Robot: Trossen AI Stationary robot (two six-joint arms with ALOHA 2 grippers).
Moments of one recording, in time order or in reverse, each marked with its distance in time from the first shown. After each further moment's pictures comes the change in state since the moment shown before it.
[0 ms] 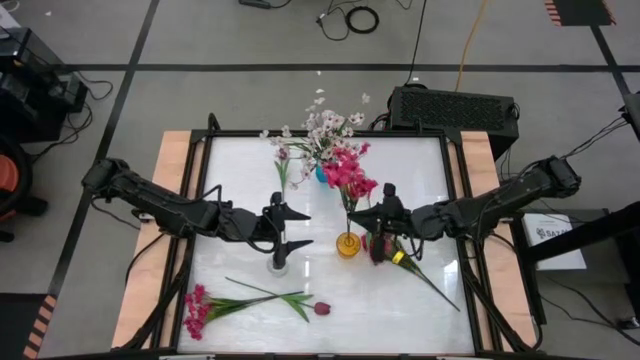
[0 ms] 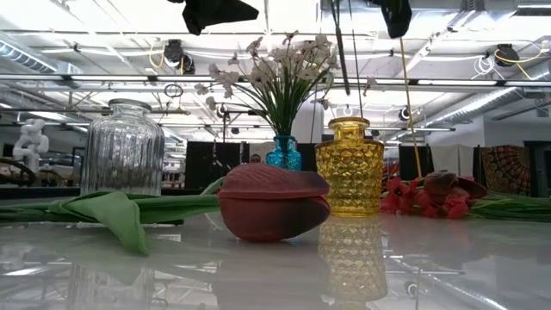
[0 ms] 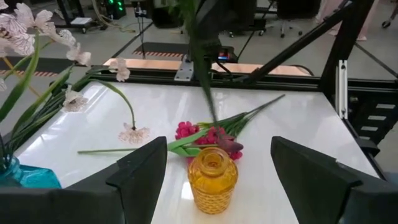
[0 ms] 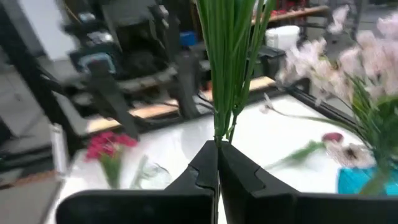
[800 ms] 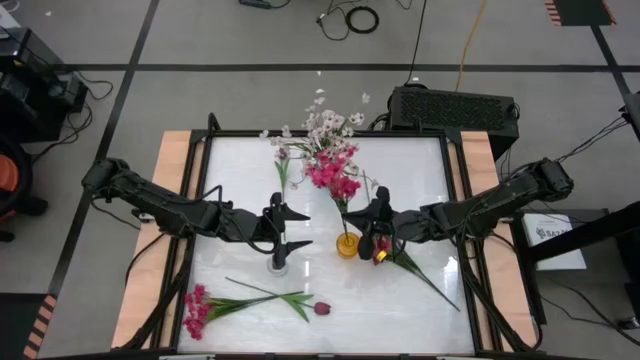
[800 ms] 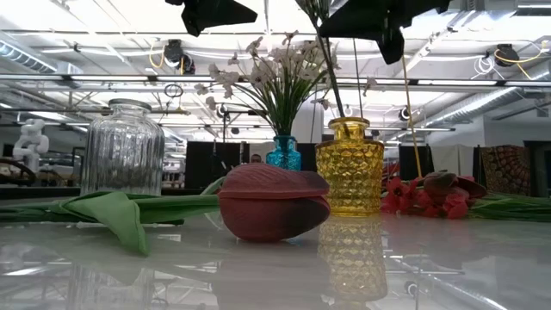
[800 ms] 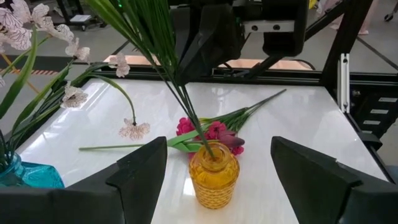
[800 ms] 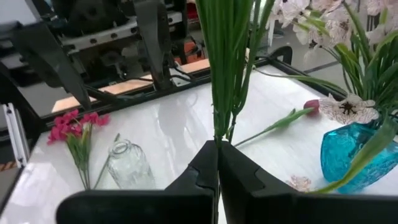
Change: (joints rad) left arm 0.002 0.000 -0.001 -0.018 0.000 0.005; right arm -0.031 0.103 0.000 -0.028 0.022 0.077
